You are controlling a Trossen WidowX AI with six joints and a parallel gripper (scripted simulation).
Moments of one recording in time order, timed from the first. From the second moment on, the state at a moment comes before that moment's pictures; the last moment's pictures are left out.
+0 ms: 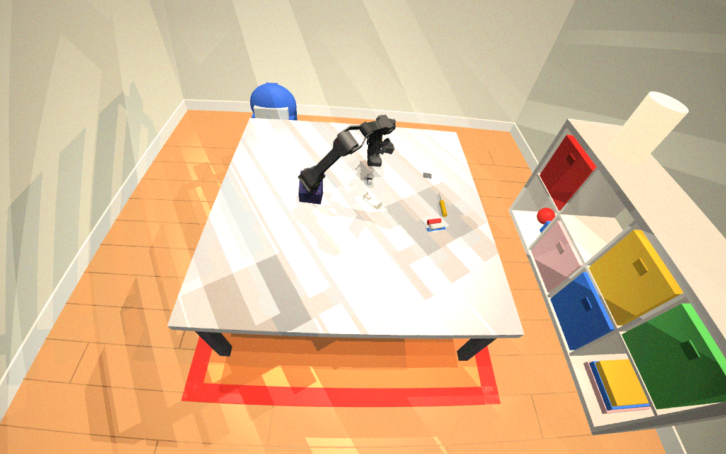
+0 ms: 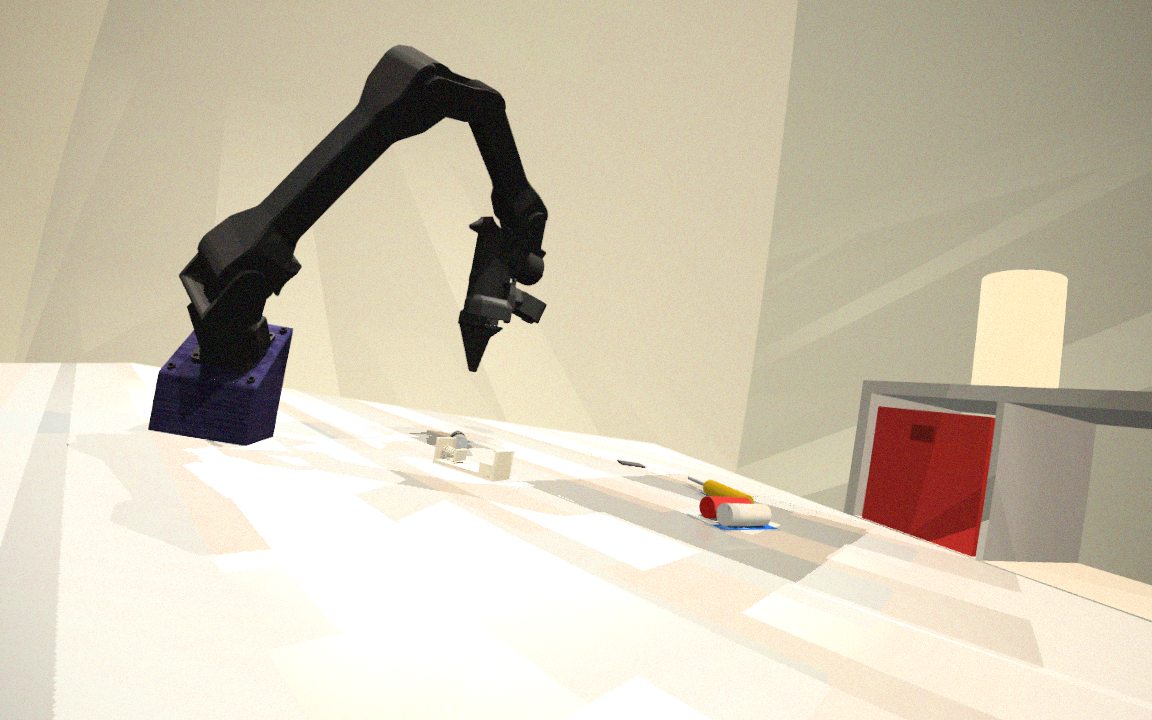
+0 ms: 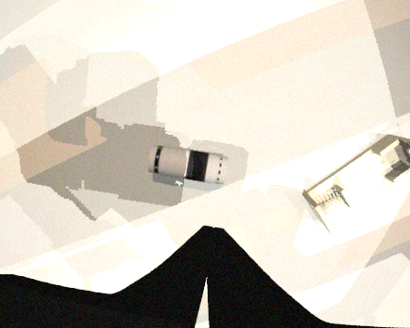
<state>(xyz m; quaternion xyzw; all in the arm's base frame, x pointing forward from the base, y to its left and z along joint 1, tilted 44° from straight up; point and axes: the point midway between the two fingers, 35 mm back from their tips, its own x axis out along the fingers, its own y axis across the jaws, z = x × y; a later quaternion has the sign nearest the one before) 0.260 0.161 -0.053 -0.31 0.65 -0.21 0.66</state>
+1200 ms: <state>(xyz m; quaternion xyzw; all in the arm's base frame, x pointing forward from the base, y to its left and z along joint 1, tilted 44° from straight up) 0.262 0.130 -0.114 -0.68 0.61 0.31 0.25</state>
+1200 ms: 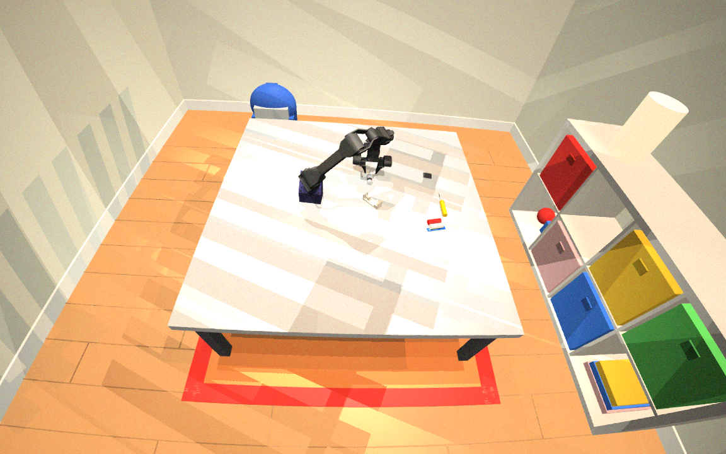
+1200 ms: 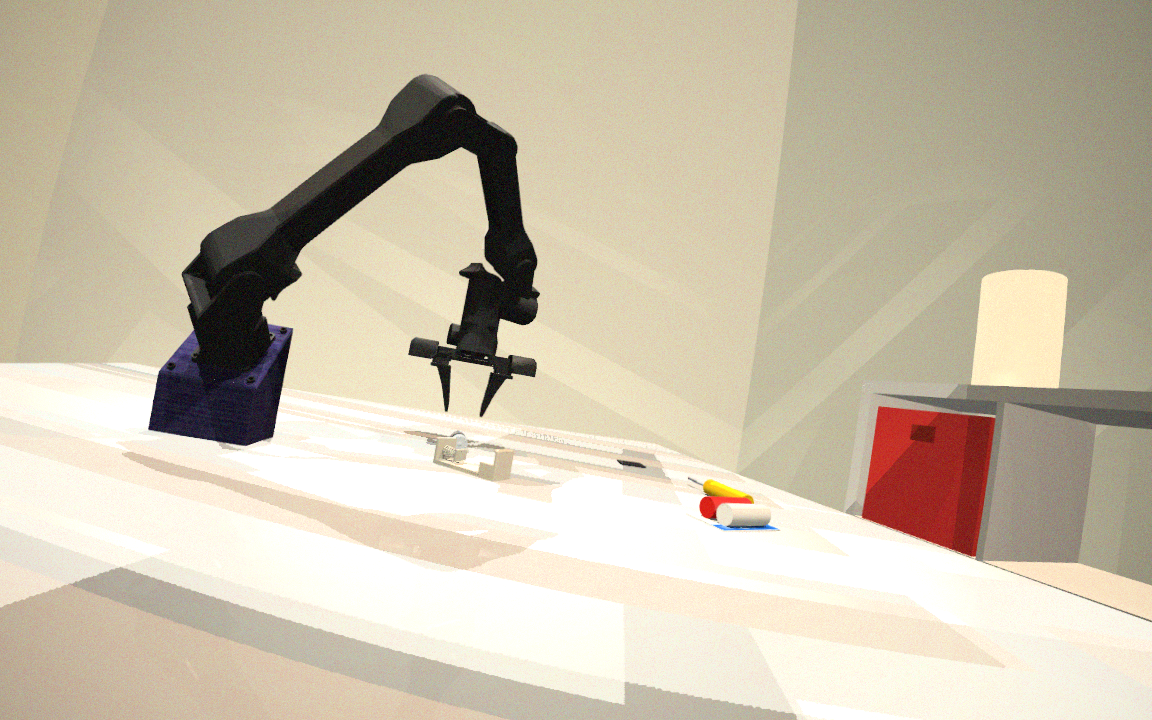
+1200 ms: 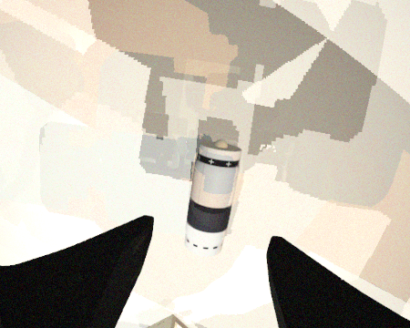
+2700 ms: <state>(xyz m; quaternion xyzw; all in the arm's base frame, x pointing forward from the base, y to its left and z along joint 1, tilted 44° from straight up) 0.265 0.096 -0.150 -0.69 0.61 0.31 0.25</state>
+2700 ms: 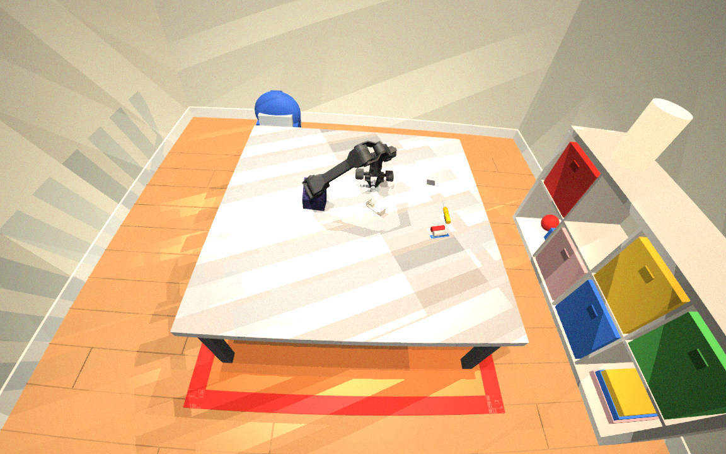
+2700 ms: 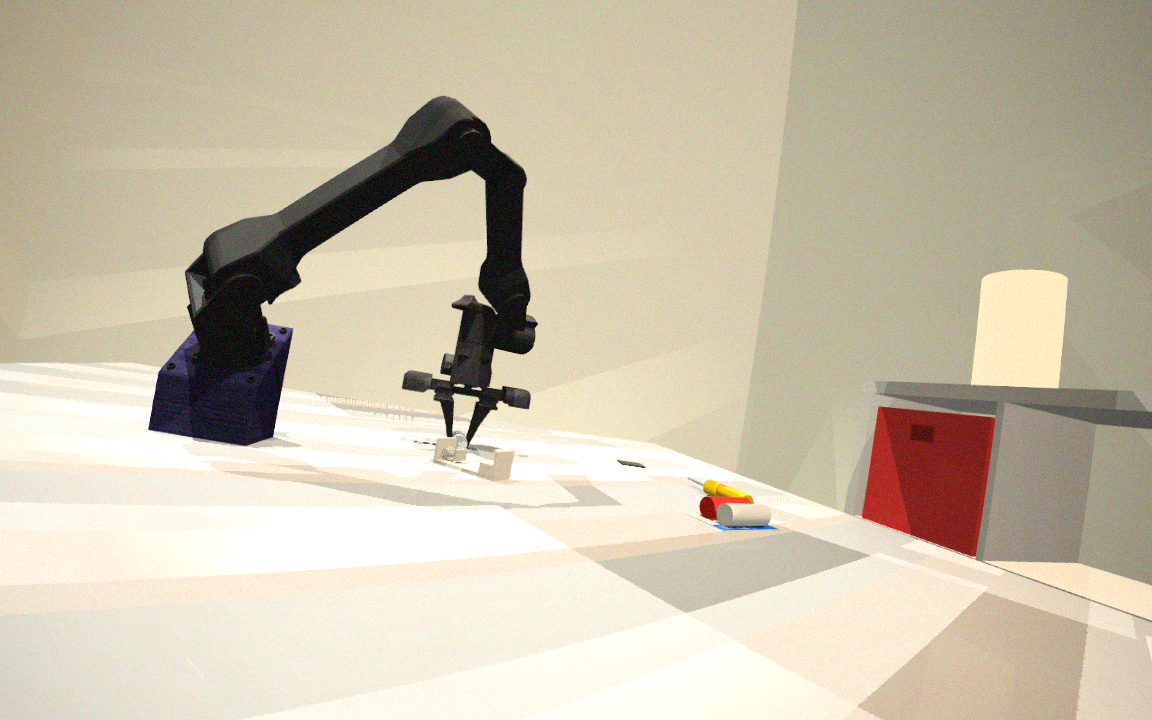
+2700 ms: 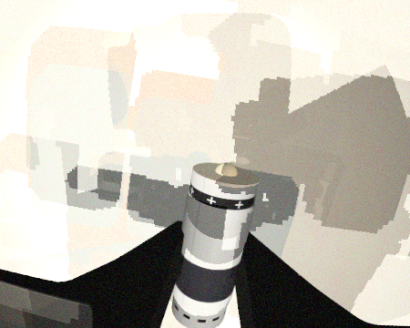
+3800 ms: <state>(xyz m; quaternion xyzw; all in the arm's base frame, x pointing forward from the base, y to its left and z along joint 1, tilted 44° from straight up) 0.284 0.088 -0.051 -0.42 0.68 -0.08 0.59</state>
